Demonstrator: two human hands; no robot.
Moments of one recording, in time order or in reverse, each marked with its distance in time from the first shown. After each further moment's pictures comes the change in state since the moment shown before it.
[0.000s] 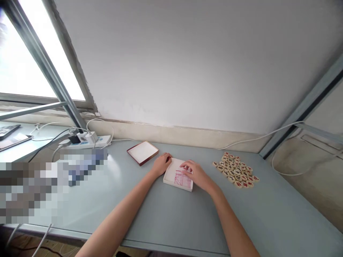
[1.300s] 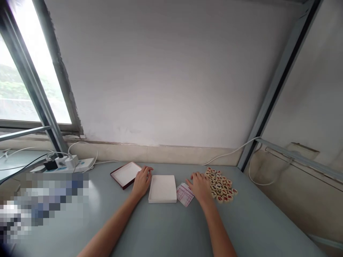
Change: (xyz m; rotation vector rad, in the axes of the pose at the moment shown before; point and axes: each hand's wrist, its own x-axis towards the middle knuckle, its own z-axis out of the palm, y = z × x) left_hand 0.001 -0.010 -0.009 0.100 0.407 0.173; right_hand -0.022 0.031 -0.037 -0.738 0.413 0.273
